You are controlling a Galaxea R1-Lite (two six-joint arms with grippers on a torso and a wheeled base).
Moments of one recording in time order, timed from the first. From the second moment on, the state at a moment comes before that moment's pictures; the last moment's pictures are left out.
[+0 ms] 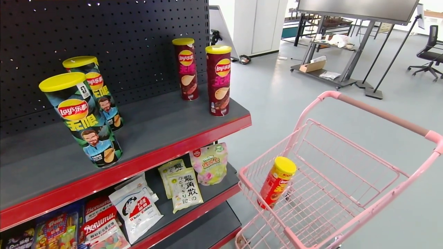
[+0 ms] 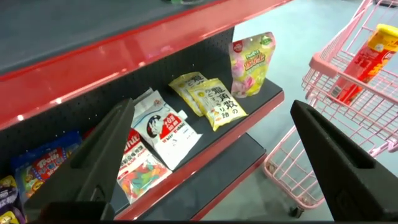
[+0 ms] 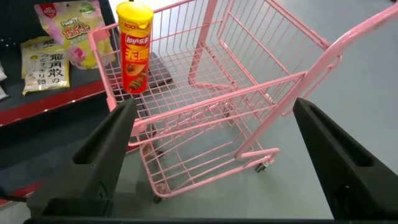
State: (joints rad) left arm -0.15 0.10 0.00 0.01 0.00 0.00; right arm 0.17 0.10 -0.13 0.22 -0.13 -0.04
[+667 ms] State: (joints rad) left arm -0.15 0.10 0.00 0.01 0.00 0.00; right arm 0.15 0.28 -0.25 0.17 -0.25 0.16
